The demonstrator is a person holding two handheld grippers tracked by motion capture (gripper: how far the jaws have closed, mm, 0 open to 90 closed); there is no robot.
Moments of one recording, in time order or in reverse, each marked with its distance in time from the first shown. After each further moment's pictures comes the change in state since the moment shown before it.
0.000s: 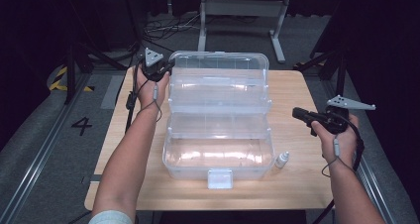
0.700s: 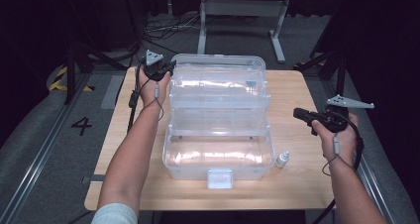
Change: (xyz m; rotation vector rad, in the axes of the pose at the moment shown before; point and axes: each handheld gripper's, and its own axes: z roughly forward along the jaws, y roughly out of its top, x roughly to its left) left arm 0.012 -0.016 0.022 0.016 -0.030 -0.075; right arm -0.008 -0.002 0.005 0.025 -0.012 0.012
